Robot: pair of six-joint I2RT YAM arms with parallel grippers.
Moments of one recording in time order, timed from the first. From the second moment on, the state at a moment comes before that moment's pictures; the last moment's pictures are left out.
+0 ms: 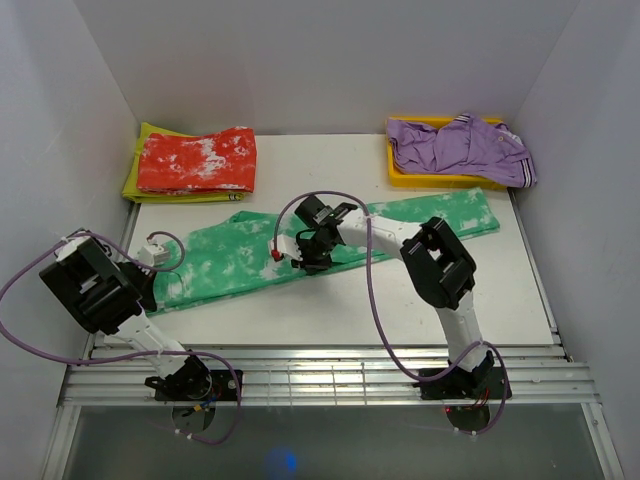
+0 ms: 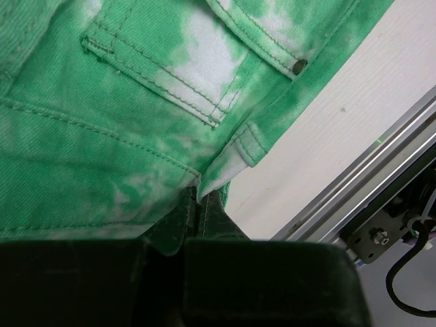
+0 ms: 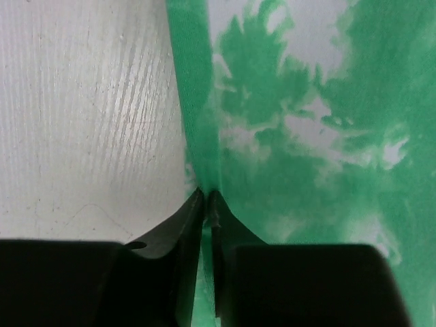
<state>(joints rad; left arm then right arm) 0.76 1.81 1.14 -1.20 0.38 1.52 0.84 2.08 1.53 -0.66 -0.43 -0.95</state>
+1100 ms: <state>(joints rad) 0.68 1.61 1.14 -1.02 0.55 1.22 -0.11 1.97 1.73 -0.95 -0.38 -0.46</state>
